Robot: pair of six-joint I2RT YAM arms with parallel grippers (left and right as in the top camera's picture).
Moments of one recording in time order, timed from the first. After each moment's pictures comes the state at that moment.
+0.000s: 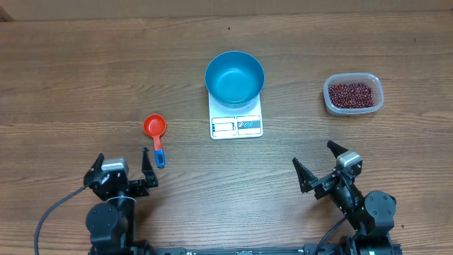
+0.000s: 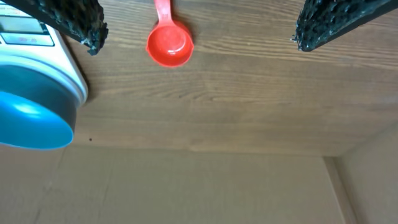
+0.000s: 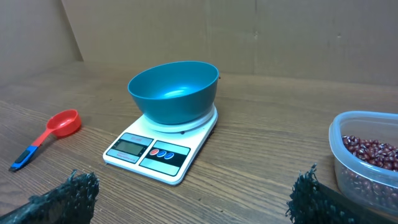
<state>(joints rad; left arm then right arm) 0.10 0.10 0.20 -0.29 -0.02 -0.02 0.06 0.15 0.02 -0.01 -0.44 0.04</state>
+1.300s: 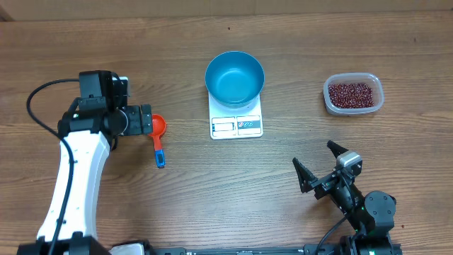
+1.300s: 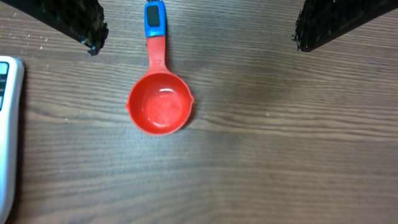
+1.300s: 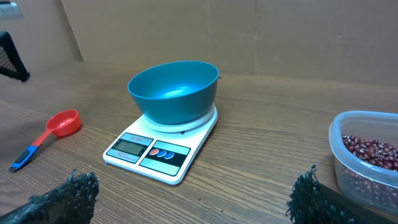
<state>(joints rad) 0.10 1.44 1.13 -0.82 0.00 0.01 0.06 0.15 0.02 -0.01 -0.44 0.04</state>
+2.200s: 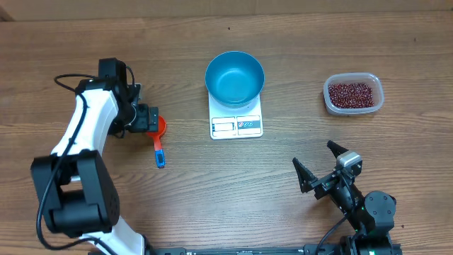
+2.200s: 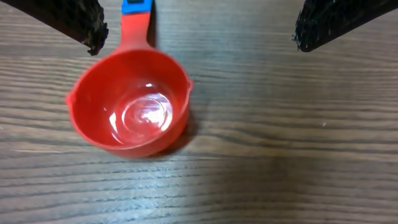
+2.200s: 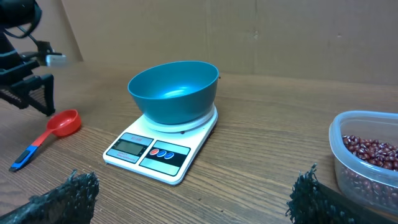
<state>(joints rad) 0.10 1.84 1.32 -0.95 0.01 0.04 0.06 0.15 0.02 -0.01 -0.44 0.04</state>
